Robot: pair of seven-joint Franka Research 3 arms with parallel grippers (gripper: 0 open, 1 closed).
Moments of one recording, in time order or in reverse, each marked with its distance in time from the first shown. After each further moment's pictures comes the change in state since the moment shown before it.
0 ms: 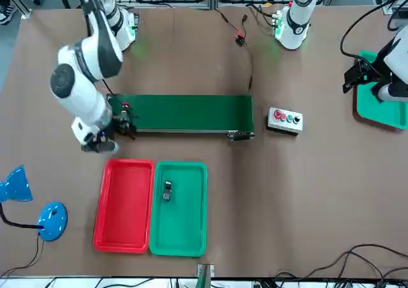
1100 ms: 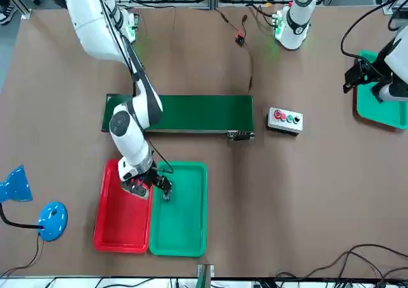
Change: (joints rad) left arm 0.001 0.000 0.001 0.001 0.000 0.000 0.000; right arm 0.081 0.418 -0.002 0.190 -0.001 0.560 0.326
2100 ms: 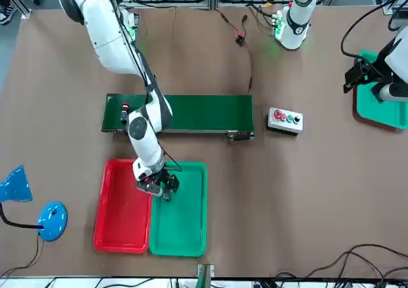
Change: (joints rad) left arm 0.001 0.000 0.000 0.000 0.000 0.000 0.000; right arm 0.084 0.114 -0.044 0.007 -0.006 0.095 0.009
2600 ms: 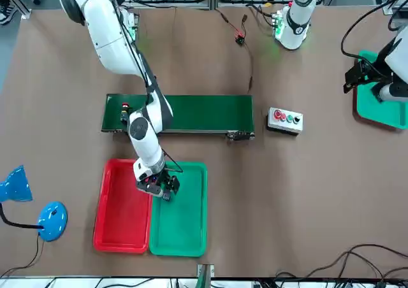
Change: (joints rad) left arm 0.000 0.000 0.000 0.000 0.000 0.000 0.000; right arm 0.002 0.013 -0.004 0.029 0.000 0.001 0.022
